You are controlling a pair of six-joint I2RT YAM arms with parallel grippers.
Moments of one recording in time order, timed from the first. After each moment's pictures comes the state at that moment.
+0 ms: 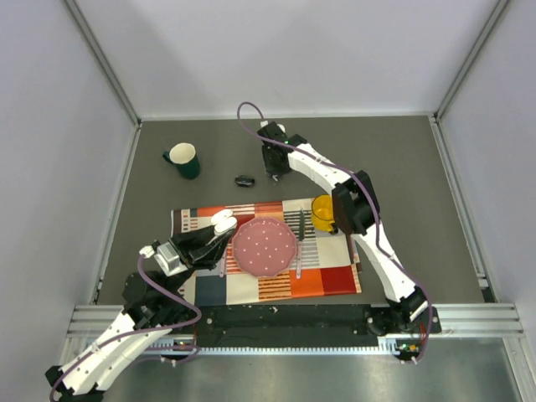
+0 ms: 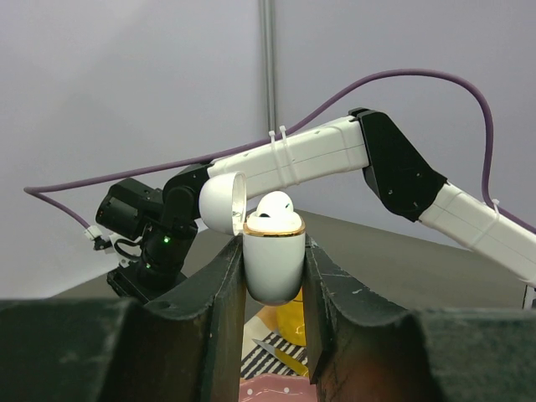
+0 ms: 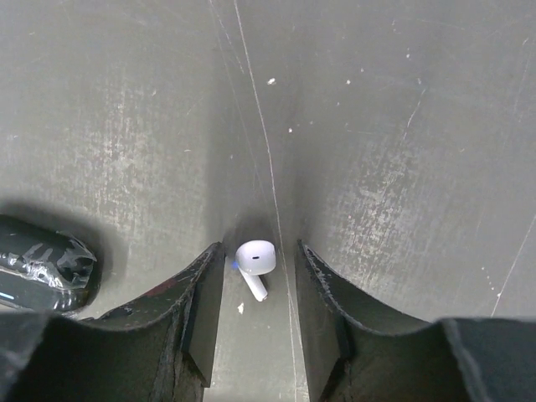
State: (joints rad) left arm -0.79 0.01 0.16 0.41 0.11 -0.02; right arm 0.65 2.55 2.32 -0.77 0.19 0.38
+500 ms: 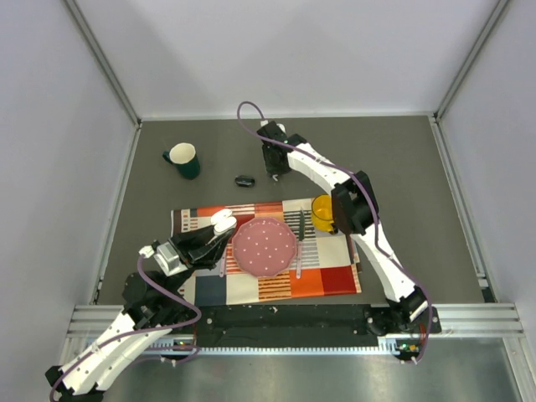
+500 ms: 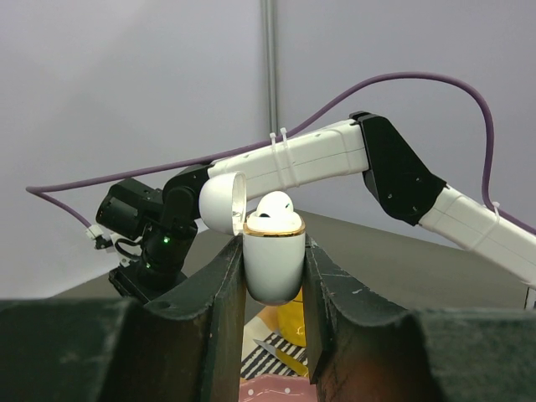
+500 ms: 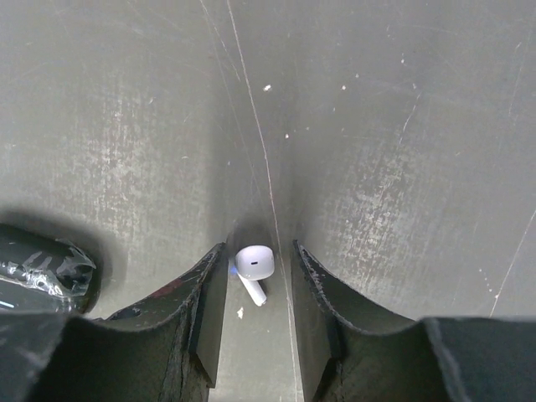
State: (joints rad) left arm -0.79 0.01 0.16 0.41 0.10 -0.02; right arm 0.65 2.57 2.35 -0.78 0.20 0.39
